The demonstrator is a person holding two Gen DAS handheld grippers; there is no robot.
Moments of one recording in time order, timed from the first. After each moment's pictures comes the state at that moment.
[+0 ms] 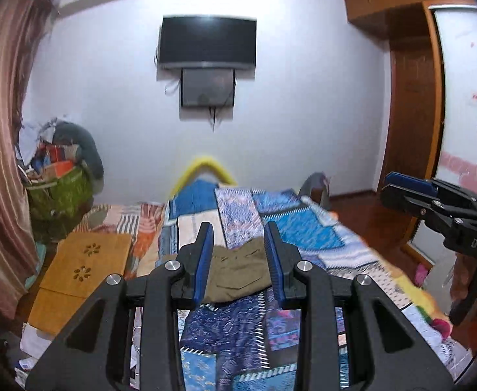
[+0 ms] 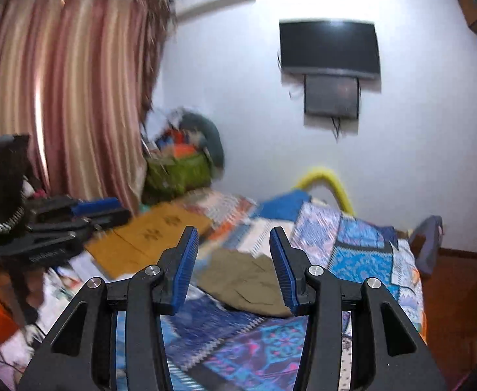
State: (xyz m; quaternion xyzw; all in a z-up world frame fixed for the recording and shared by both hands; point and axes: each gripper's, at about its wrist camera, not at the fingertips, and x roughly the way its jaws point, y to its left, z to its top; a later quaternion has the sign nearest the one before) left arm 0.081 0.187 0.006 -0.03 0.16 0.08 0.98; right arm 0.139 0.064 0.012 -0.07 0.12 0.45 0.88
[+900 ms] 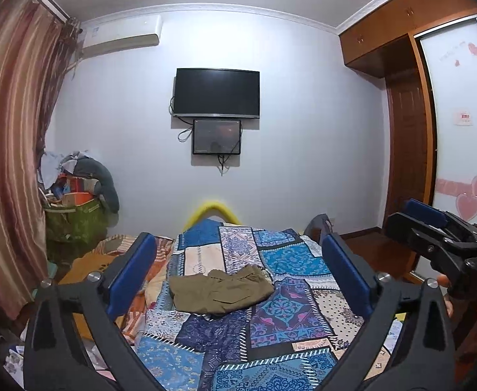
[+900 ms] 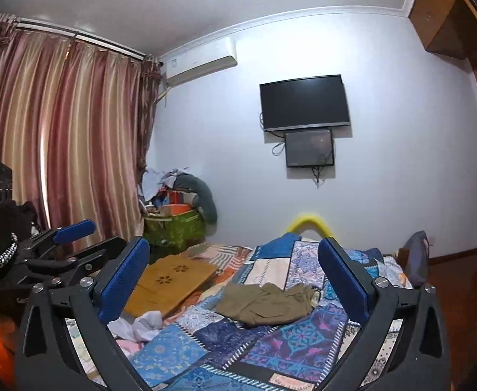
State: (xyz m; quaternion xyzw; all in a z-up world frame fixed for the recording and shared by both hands) left arm -0.025 0.126 0.003 -0.02 0.05 0.11 0.99; right arm 0.044 0.019 0.003 0.01 0.03 0.40 0.92
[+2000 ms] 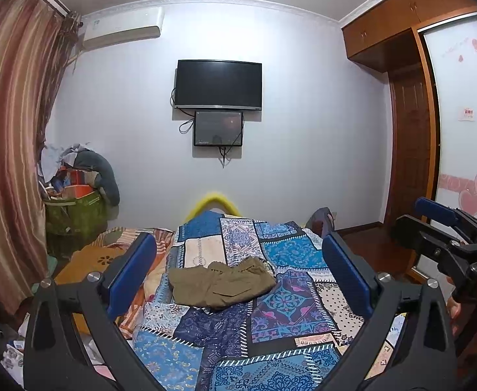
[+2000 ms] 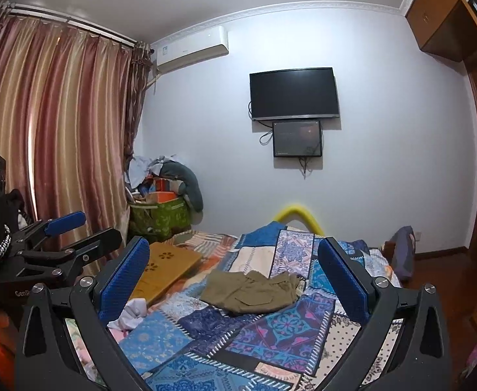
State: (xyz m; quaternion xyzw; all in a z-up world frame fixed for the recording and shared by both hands) left arm -0.012 0.133 -0.014 -0.02 0.07 0.11 0.99; right arm 0.034 0.011 -0.001 -0.01 0.05 0.37 0.93
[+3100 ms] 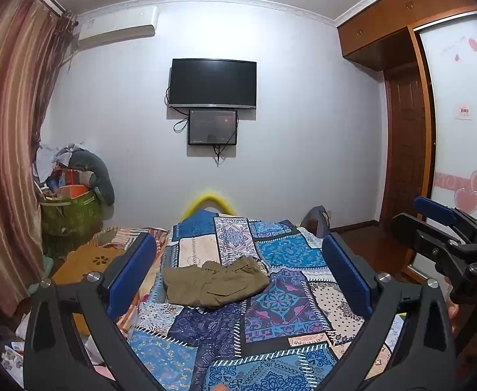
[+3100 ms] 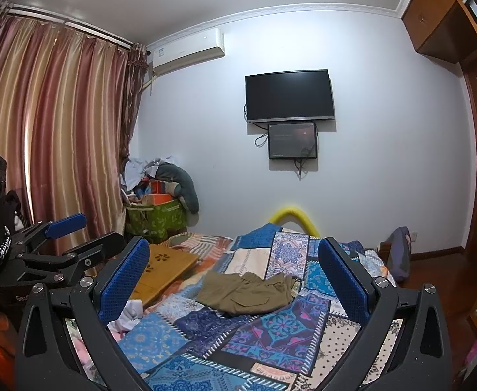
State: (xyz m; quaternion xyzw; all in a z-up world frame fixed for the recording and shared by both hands) left arm -0.013 0.131 -0.012 -0.02 0.07 0.10 0.99; right arm 0.033 0.006 -0.003 -0.01 0.05 0.37 0.93
